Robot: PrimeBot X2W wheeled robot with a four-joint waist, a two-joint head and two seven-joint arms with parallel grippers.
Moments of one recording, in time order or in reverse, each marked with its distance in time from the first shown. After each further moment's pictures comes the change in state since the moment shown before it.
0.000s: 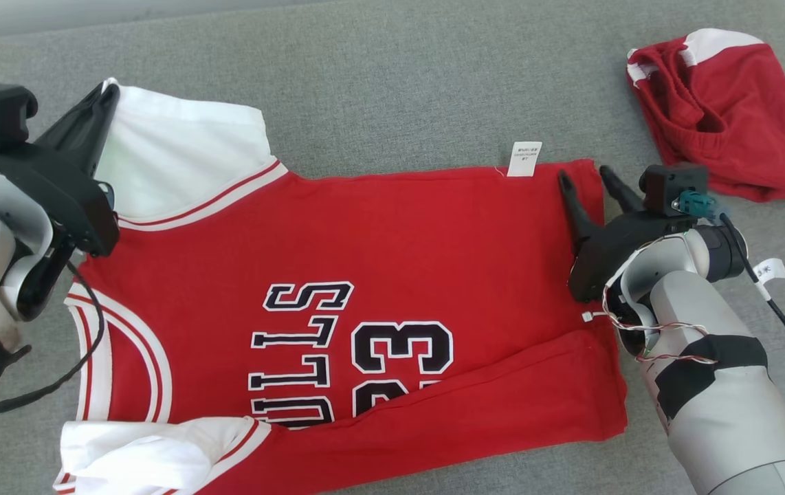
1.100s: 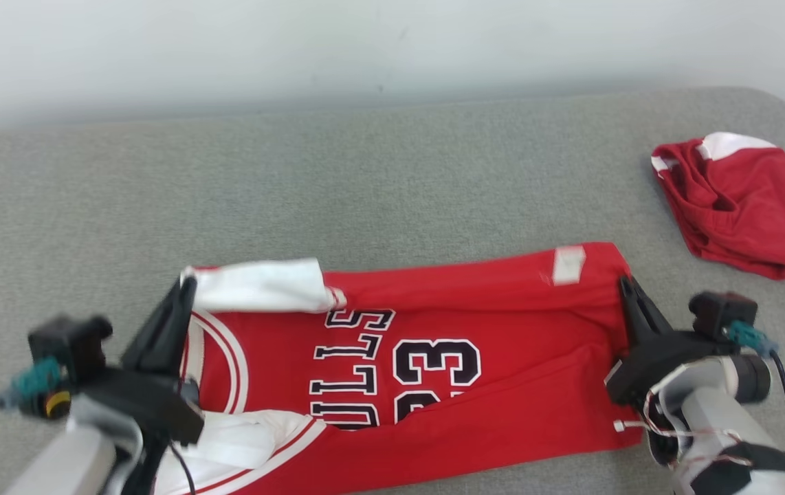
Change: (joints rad) left arm 0.565 -0.084 0.291 -0.318 0.064 0.083 -0.122; right arm 0.233 -0.069 0.057 0.002 0.235 0.000 -0.196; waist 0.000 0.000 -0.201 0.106
